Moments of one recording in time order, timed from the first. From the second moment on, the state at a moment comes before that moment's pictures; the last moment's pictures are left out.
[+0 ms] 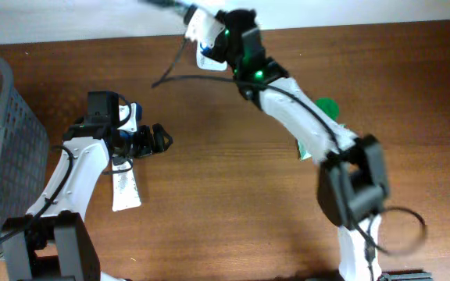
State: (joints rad) left arm 0.01 1.68 1.13 -0.69 0.31 -0.18; right arm 0.46 2.11 1.85 0.03 0.01 -0.70
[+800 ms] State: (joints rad) left arm 0.01 1.68 1.13 -0.69 0.31 -0.18; right arm -0.21 1.65 1.74 -1.38 -0.10 0.23
